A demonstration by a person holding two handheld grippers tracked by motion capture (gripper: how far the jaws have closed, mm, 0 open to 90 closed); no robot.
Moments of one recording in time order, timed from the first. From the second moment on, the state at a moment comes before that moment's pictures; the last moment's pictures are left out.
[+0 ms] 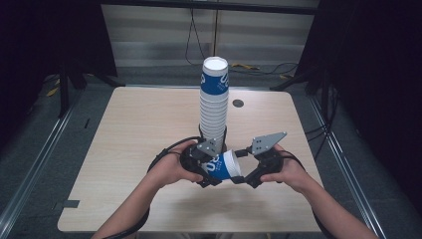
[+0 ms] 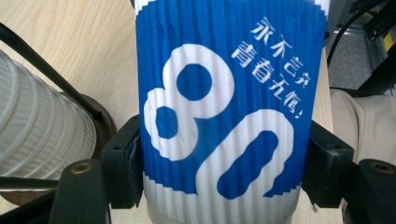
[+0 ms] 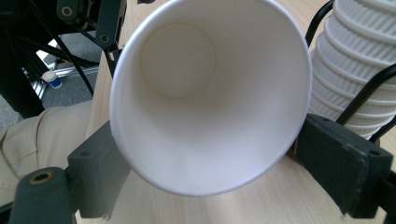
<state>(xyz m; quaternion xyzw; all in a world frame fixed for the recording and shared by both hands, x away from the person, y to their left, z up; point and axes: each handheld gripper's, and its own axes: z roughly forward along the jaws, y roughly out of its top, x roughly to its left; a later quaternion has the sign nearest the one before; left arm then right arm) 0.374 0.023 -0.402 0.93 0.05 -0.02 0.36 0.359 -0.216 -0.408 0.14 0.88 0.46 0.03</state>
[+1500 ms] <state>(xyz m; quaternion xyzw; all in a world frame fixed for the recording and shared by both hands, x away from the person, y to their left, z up) 0.366 0.056 -0.456 0.92 0.16 -0.01 0.37 0.400 -0.258 -0.406 0.34 0.91 0.20 0.09</state>
